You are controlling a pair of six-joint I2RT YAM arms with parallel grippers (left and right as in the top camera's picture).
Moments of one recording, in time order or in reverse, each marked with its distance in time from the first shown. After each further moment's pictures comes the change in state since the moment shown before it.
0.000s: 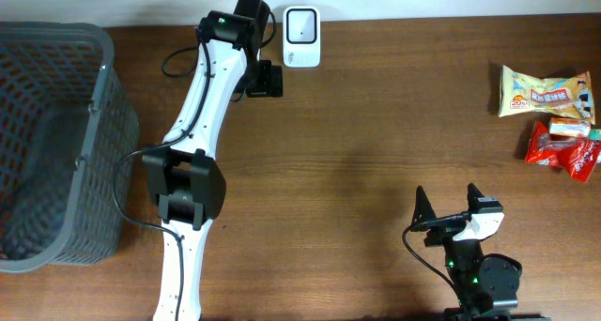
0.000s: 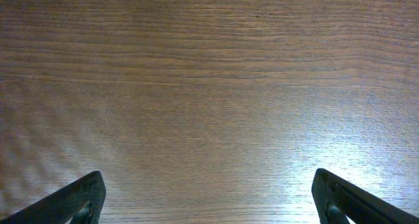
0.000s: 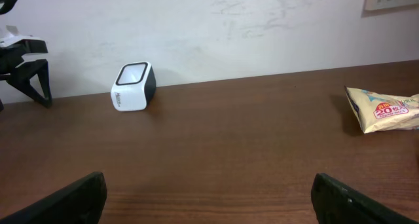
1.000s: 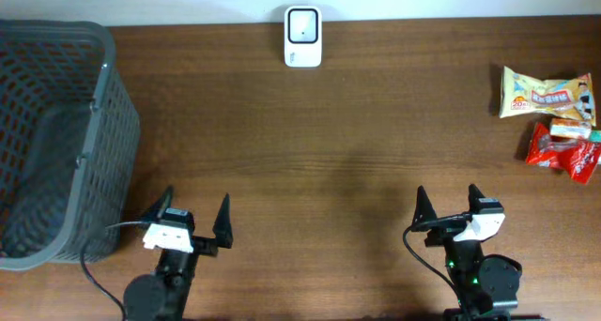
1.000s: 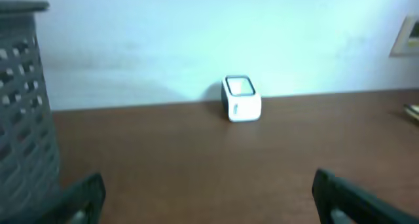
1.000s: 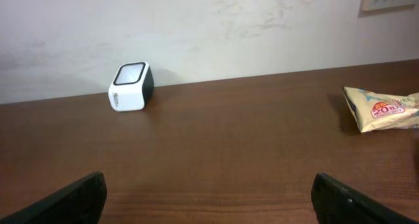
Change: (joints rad) left arm 0.115 -2.376 -2.342 1.337 0.096 0.252; right arm 0.003 0.001 -0.001 0.000 0.011 0.000
